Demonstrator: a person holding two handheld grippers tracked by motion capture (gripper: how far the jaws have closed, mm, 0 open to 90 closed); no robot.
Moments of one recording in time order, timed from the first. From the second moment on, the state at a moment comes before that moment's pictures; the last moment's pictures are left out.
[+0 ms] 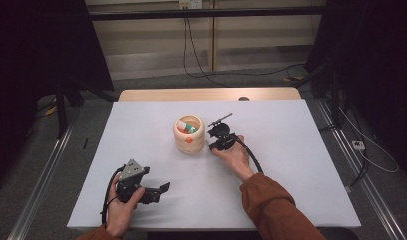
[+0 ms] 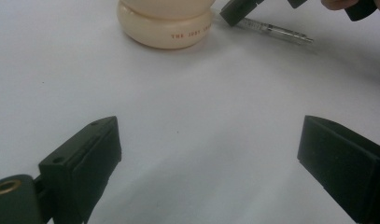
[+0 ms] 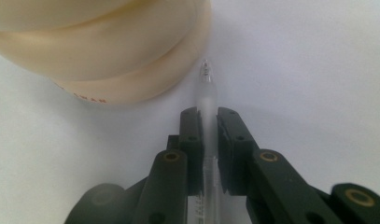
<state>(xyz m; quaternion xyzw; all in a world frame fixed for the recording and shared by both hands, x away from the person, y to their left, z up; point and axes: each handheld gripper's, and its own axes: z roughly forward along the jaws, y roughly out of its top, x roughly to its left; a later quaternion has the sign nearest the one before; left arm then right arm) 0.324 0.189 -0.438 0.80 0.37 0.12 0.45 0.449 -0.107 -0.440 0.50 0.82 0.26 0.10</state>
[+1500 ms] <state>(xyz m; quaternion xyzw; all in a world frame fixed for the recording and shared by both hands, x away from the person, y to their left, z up) 0.323 0.190 -0.438 0.80 0.37 0.12 0.45 0.432 -0.150 -0.412 0.48 0.78 0.37 0.11</state>
